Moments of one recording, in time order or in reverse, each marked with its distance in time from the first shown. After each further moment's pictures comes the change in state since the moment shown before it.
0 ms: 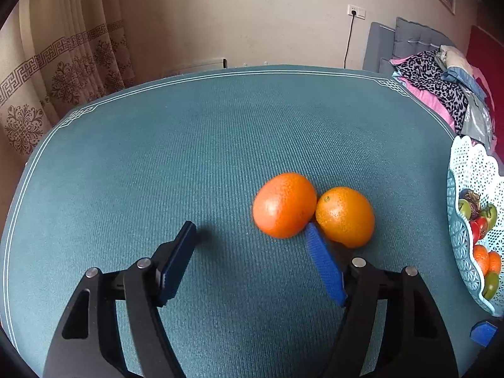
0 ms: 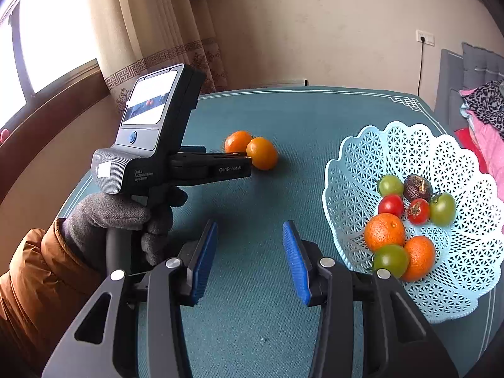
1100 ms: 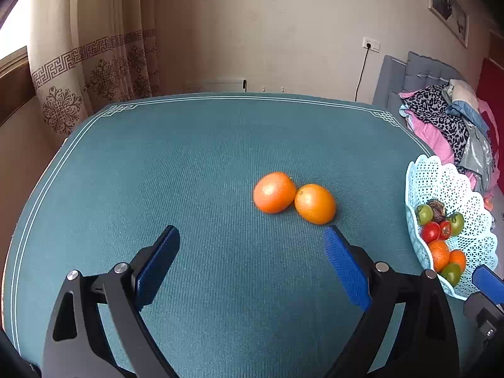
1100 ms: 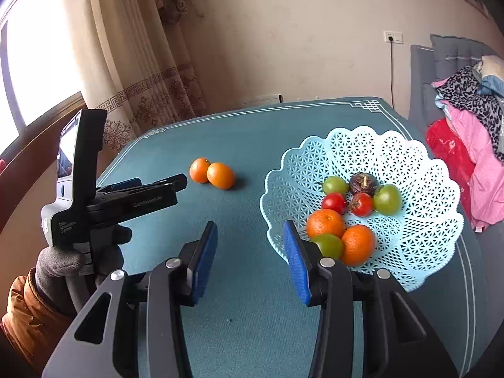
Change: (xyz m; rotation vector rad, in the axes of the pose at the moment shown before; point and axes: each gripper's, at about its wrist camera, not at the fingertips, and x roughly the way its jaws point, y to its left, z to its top) left arm -0.079 -0.002 -0.039 -0.122 -0.108 0.050; right arm -0.047 -0.038 -0.008 0.092 -0.090 -0.049
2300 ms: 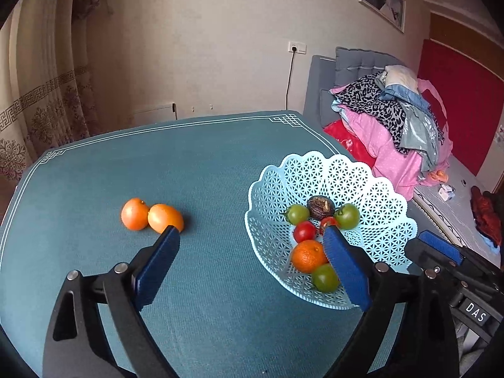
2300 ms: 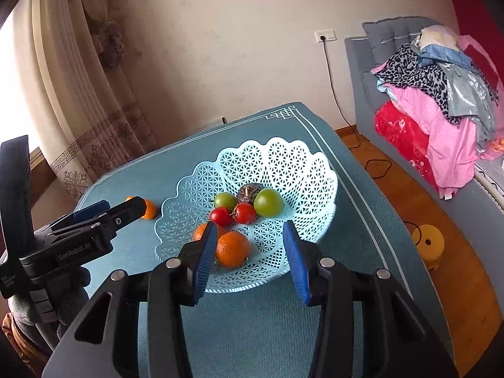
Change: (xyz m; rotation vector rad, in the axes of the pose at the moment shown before) left arm -0.055 -0.118 -0.005 0.163 -0.078 -0.232; right arm -0.047 -0.105 -0.008 0.210 -0.106 -0.155
